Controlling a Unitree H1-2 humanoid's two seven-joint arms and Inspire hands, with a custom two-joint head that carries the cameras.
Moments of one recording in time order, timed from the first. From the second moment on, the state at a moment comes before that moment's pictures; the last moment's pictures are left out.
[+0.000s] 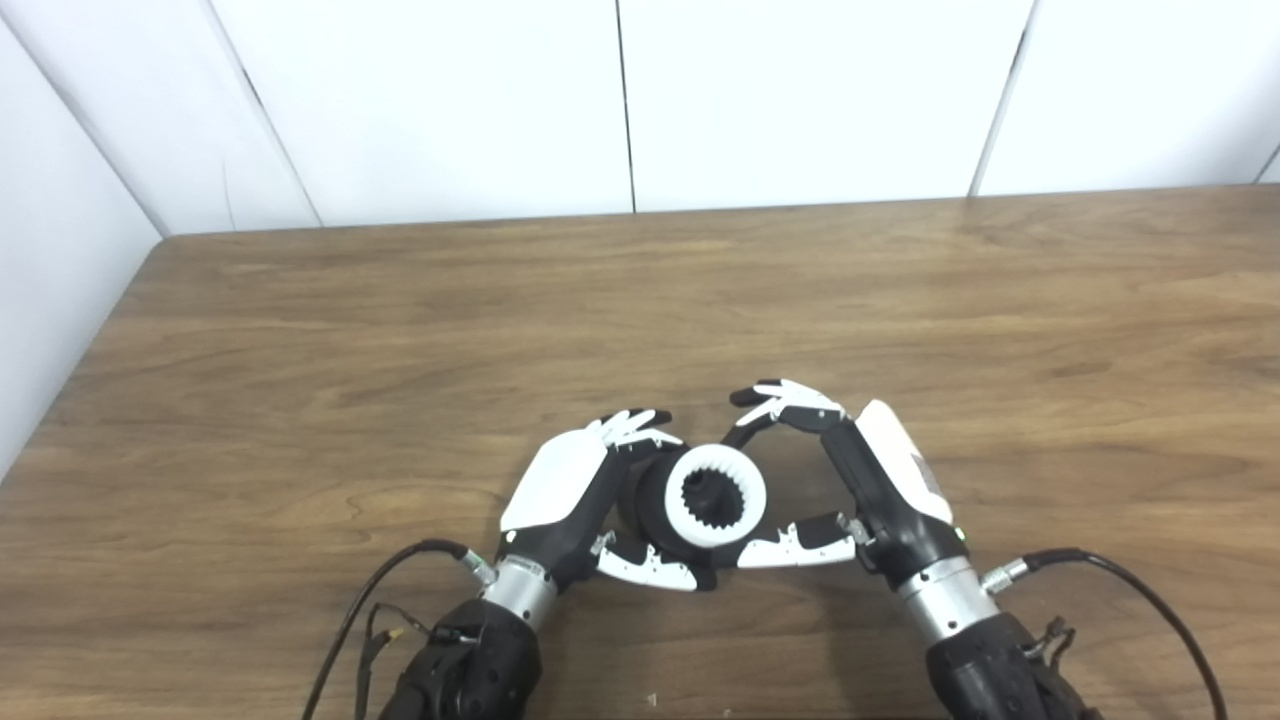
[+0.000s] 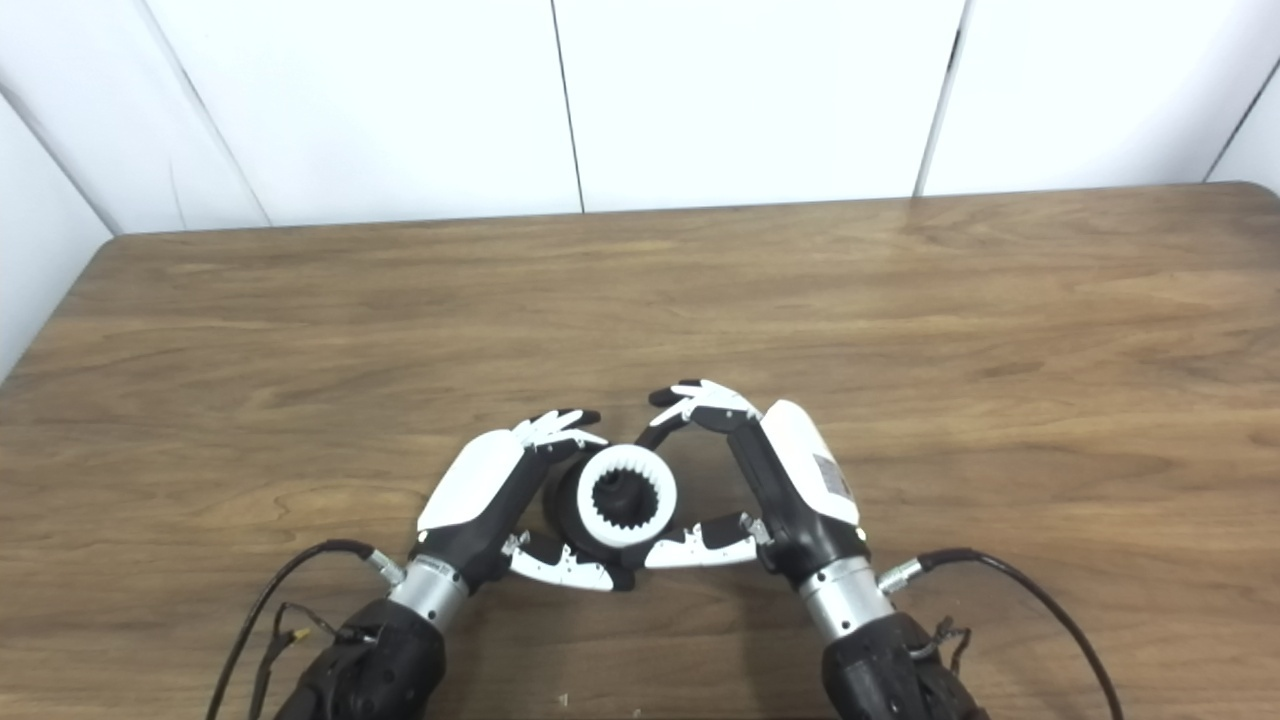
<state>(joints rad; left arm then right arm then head) 0.01 0.13 -0.36 -0.25 0.75 0.15 -0.17 0.06 -0.12 0.33 -0.42 -0.58 0.13 0.07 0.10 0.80</state>
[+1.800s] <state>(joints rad) -0.01 0.14 -0.35 -0.25 0.76 0.18 -0.20 0.01 -0.09 0.31 -0.31 -0.60 0.14 0.06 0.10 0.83</state>
